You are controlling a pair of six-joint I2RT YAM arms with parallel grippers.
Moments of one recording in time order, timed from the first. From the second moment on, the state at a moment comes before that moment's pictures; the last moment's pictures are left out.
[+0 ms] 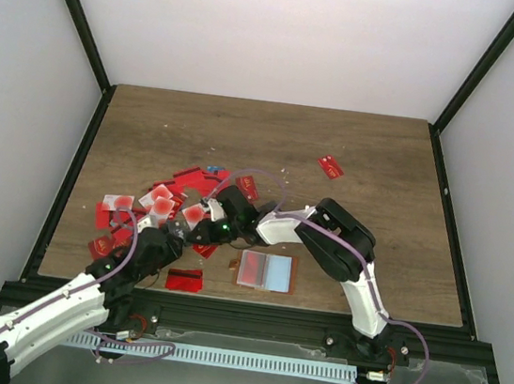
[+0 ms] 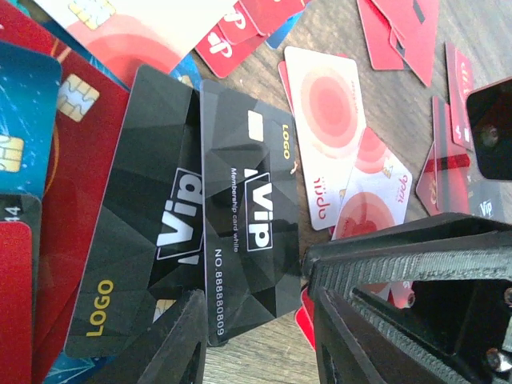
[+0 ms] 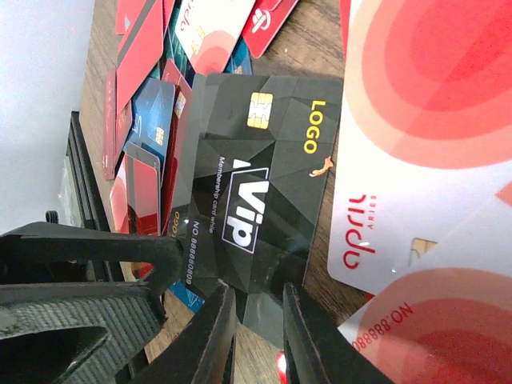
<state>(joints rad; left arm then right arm) -0.66 0.54 0.11 -0.32 -0.21 -1.14 0.96 2.14 1.19 0.23 -0.61 0.72</state>
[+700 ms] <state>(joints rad) -0.66 0.56 0.07 -0.08 -0.12 -1.09 0.95 2.13 1.14 0.27 -0.66 0.76</state>
